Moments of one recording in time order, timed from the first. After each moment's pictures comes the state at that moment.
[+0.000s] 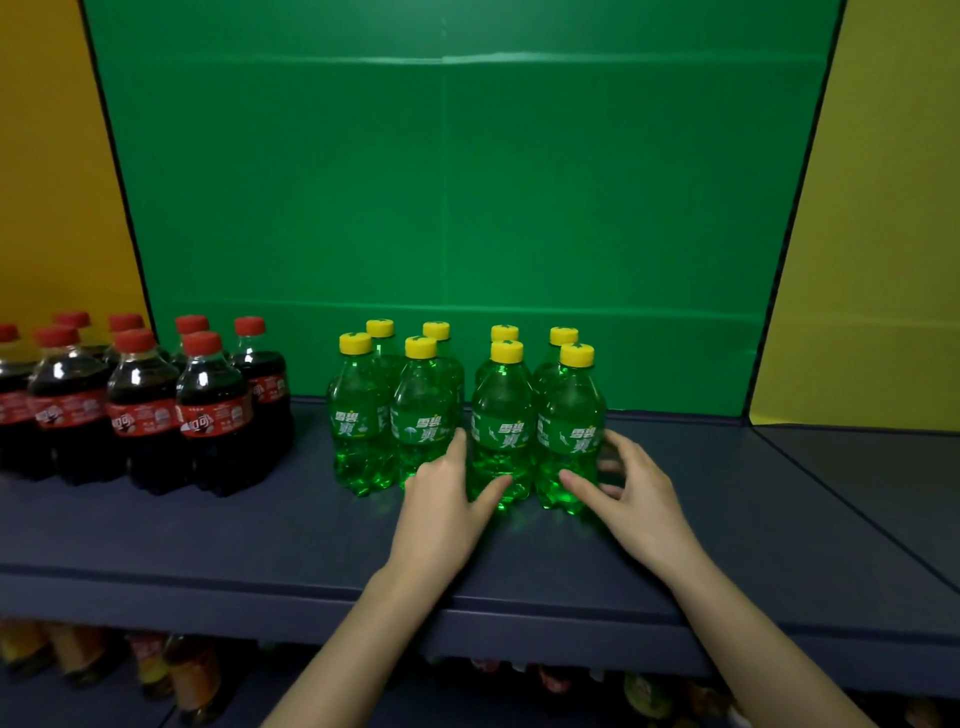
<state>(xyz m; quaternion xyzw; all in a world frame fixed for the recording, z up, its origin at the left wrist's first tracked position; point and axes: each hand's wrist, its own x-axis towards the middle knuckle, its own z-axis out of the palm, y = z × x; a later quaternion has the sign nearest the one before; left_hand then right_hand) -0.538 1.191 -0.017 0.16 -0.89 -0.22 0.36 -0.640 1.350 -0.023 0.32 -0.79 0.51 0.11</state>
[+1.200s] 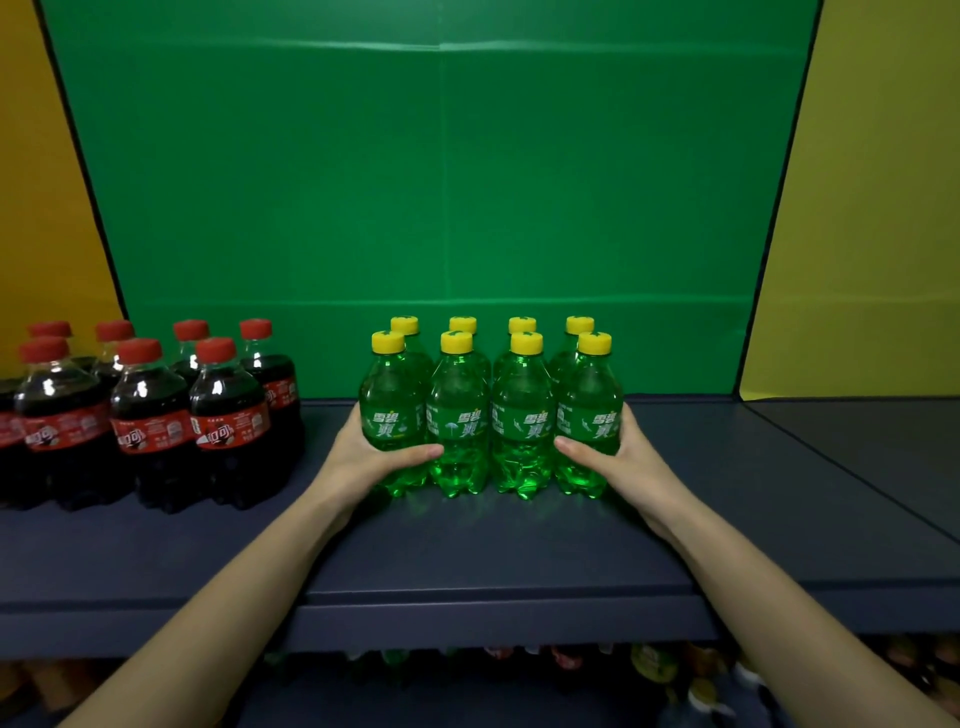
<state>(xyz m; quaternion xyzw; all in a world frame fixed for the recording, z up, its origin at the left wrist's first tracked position) -0.527 1.068 -0.007 0.10 -0.76 -0.58 0.27 -0.629 1.318 -0.005 0.27 -0.75 0.60 -0.03</state>
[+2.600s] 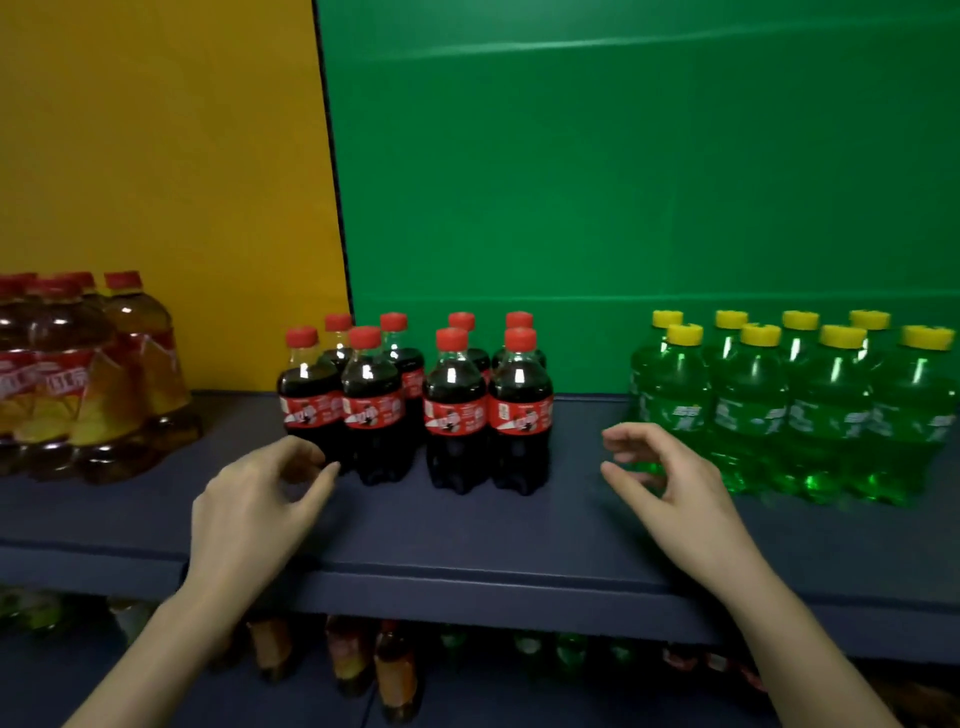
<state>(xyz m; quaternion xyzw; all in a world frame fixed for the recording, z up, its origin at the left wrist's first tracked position) -0.301 0.851 -0.010 0.25 -0.86 -0.09 0.45 -0.483 1.118 -0.016 0.38 -0.75 0.51 0.17</state>
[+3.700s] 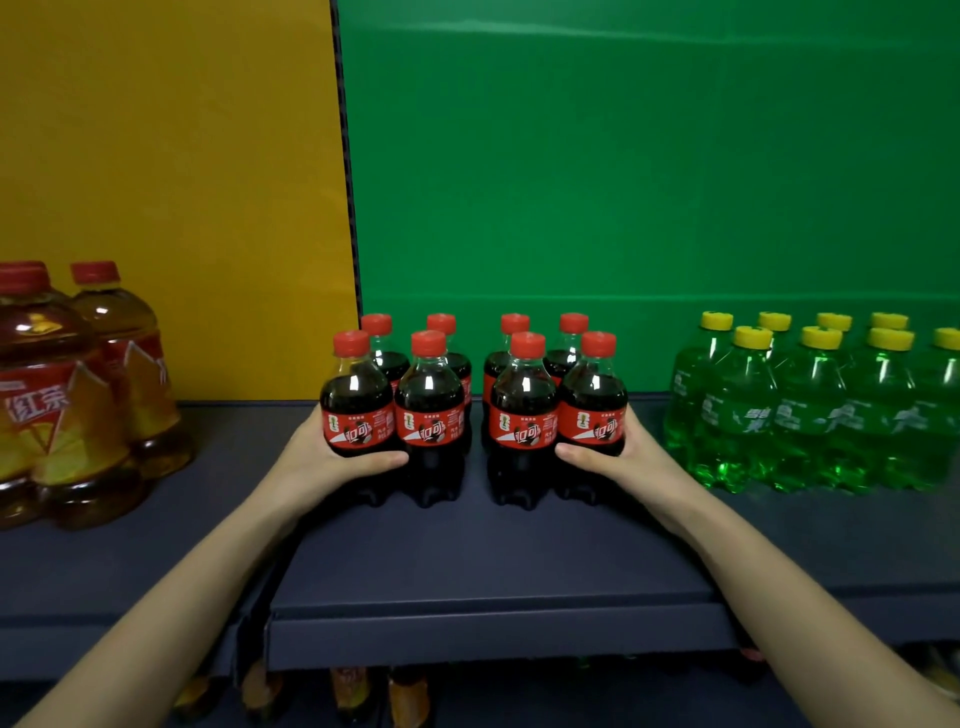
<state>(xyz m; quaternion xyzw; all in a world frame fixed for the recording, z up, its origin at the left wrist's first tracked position) -0.362 0.741 -0.001 0.07 -0.81 -0.53 0.25 -0.491 1.020 -0.002 0.33 -0.71 0.62 -0.07</state>
